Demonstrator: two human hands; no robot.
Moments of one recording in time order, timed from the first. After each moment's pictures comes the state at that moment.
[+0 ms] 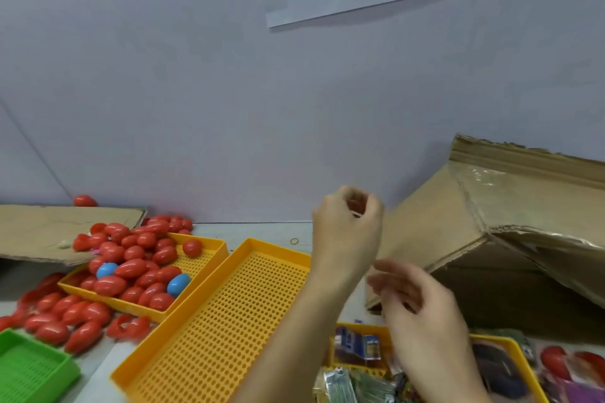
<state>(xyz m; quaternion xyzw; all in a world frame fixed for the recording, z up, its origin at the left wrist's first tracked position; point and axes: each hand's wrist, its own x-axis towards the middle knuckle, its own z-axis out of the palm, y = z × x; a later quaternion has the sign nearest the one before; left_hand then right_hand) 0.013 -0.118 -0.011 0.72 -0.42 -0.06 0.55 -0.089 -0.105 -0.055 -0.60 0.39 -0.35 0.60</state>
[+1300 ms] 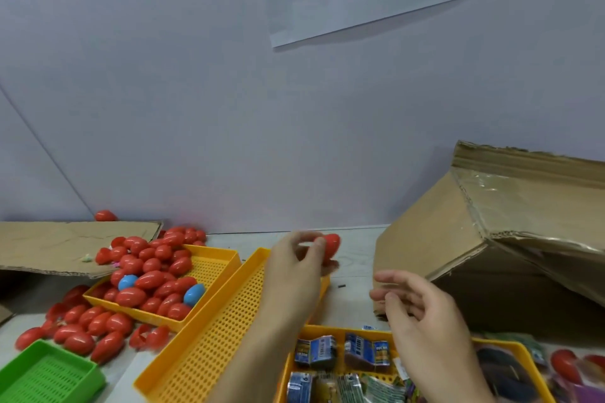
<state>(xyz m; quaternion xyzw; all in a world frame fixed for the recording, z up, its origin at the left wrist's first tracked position) 0.044 -0.059 -0.025 0.73 -0.30 -0.19 0.58 -0.094 -0.112 -0.072 -0.65 0.39 -0.36 0.54</state>
